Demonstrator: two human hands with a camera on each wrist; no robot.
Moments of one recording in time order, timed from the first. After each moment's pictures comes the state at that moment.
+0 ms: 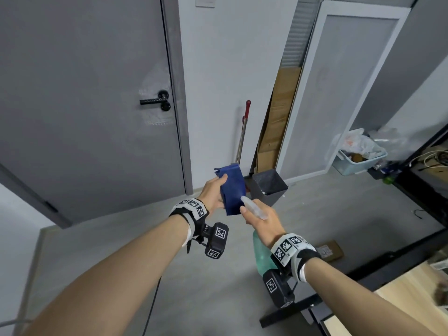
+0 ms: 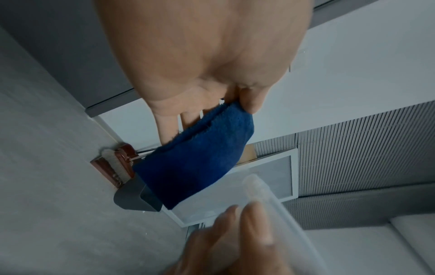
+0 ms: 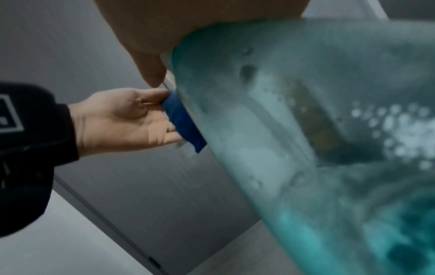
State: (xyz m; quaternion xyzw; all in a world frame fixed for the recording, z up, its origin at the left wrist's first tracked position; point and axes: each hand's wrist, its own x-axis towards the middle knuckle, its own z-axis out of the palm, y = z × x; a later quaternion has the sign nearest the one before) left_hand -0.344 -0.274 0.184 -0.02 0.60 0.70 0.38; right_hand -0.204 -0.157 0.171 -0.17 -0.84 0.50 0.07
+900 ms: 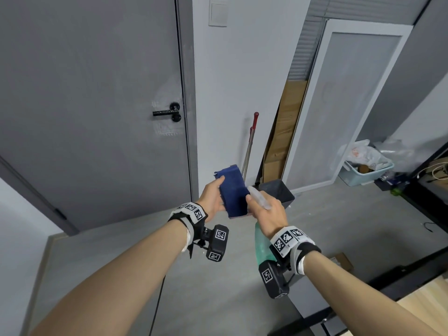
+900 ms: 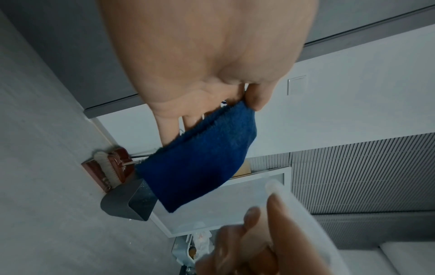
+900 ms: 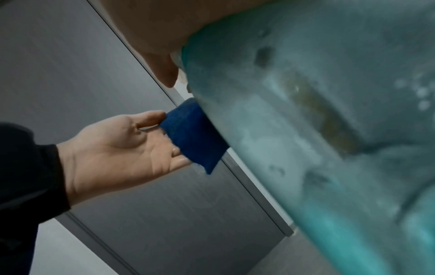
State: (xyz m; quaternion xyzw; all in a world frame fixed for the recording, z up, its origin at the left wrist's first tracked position) left_hand -0.365 -0.307 0.199 -0.04 0.55 0.74 0.39; right_hand -0.241 -0.180 0.209 -0.21 -0.87 0.44 0.11
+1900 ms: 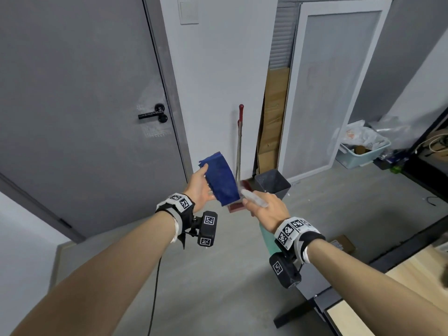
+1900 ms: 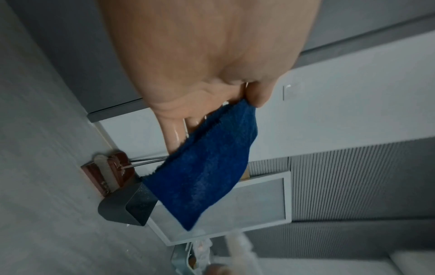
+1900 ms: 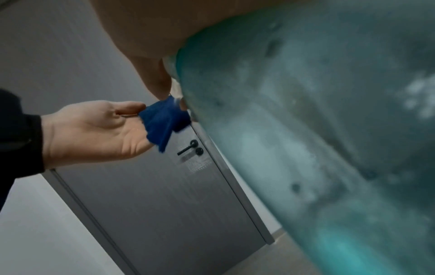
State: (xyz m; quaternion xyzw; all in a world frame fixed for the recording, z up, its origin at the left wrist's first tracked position) left_hand -0.337 -0.284 0.222 -0.05 0.55 0.75 0.37; right_hand -0.185 -0.130 0.208 -0.17 -0.92 0.35 0.03
